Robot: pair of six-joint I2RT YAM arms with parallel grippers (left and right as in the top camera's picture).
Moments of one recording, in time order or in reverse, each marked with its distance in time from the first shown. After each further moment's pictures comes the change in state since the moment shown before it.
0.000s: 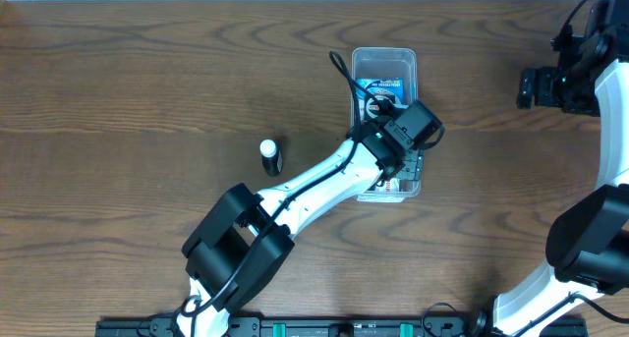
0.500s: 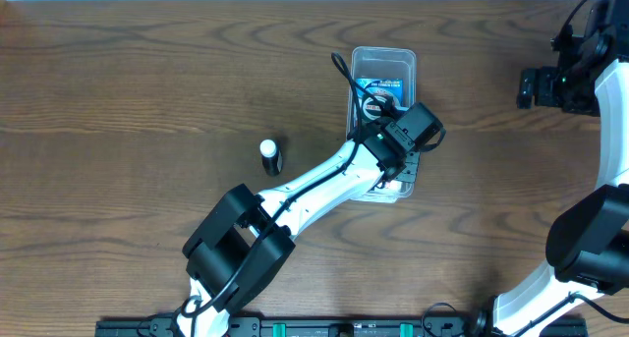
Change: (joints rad) left arm -0.011 0.000 0.000 -0.009 0.009 0.008; right arm 0.000 0.000 0.000 0.000 0.000 0.000
